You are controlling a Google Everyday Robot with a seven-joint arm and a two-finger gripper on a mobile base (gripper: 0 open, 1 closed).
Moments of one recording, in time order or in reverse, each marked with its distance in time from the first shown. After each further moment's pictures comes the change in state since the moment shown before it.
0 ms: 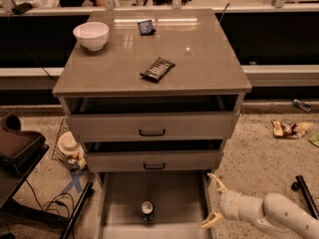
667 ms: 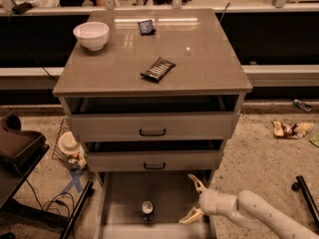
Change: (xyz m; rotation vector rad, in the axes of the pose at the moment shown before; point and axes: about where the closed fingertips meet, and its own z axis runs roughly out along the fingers) arm 0.039 0.006 0.094 -0.059 -0.145 0.058
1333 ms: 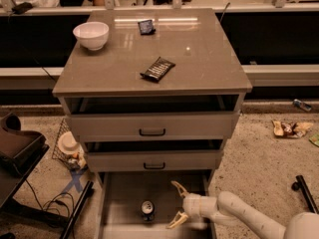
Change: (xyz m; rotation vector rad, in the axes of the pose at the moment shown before) arm 0.044 0.027 0.080 -0.117 -0.094 0.018
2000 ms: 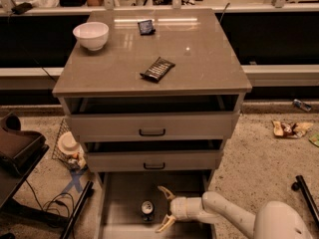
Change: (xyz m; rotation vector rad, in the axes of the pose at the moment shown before) arm 0.028 0.023 0.067 -0.116 -0.038 0.027
